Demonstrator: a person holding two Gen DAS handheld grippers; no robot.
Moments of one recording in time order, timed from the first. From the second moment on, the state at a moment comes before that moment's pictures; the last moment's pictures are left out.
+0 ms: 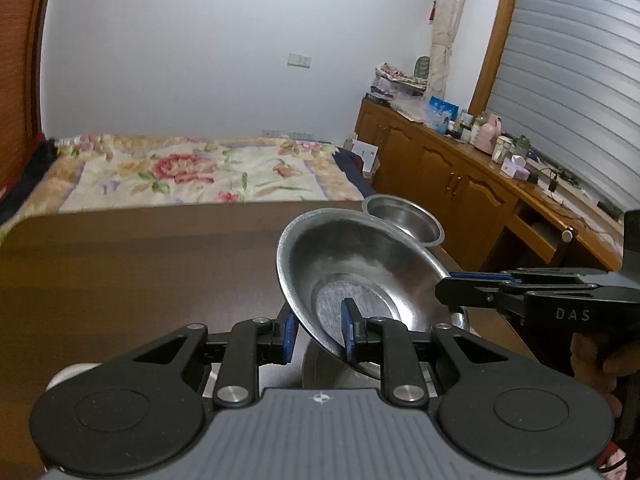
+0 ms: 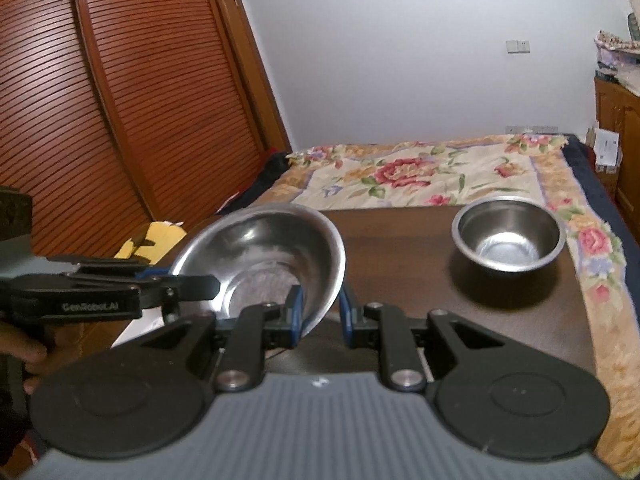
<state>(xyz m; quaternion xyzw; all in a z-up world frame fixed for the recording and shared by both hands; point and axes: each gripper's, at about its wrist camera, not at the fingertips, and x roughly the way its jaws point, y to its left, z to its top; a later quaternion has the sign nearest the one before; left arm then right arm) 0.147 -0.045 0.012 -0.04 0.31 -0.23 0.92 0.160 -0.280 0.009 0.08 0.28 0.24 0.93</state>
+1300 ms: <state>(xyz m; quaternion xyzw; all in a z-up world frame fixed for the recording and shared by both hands) 0.126 -0.074 -0.024 0.05 0.34 -0.26 0.90 0.119 -0.295 -0.029 0.11 0.31 0.21 0.92</state>
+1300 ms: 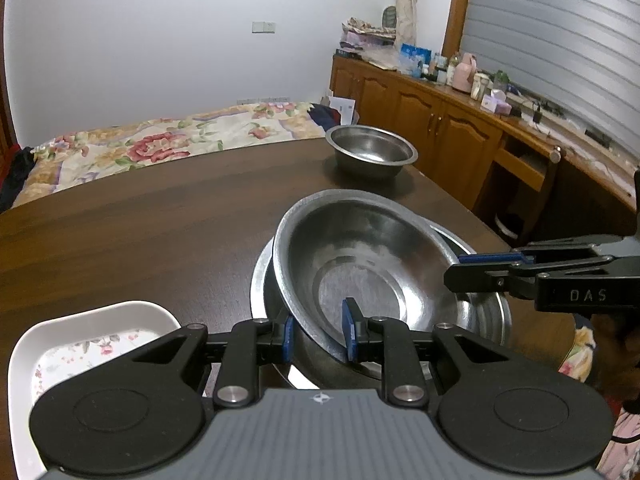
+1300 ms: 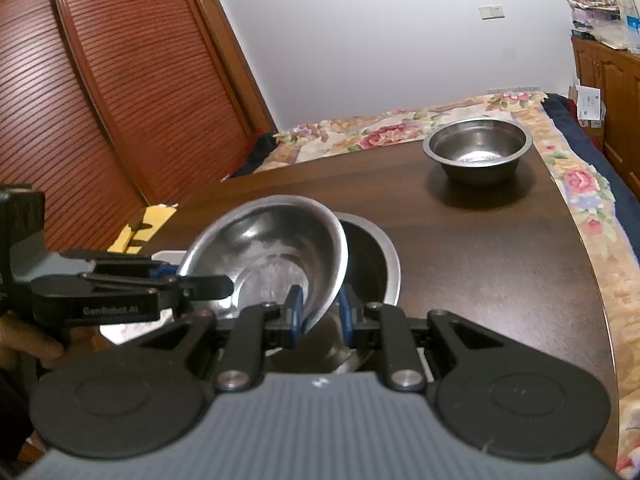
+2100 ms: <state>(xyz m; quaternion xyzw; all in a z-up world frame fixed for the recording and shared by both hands) 0.124 -0.089 -0.037 0.11 0.33 -0.25 0.90 0.117 -0.263 -0.019 -0.07 0.34 0.19 0.92</state>
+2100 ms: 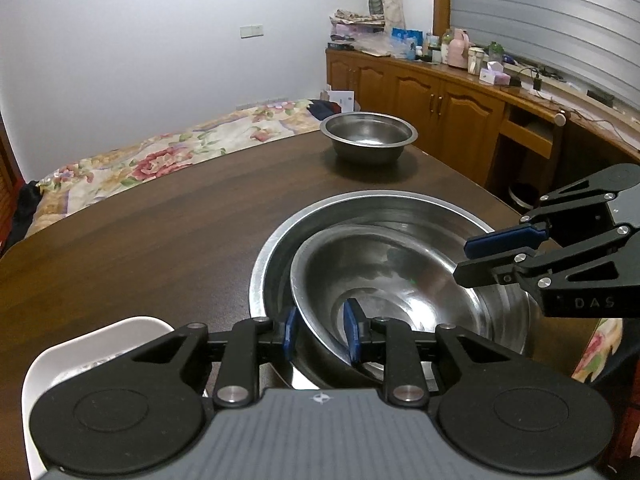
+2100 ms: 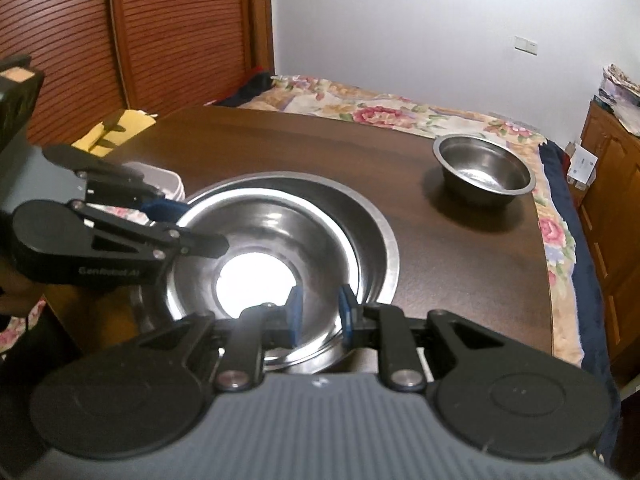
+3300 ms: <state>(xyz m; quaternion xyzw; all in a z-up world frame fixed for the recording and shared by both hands) 0.140 -0.096 0.016 0.07 0.26 -0.26 0.93 0.113 -0.300 0.015 0.01 0.24 0.14 0.96</state>
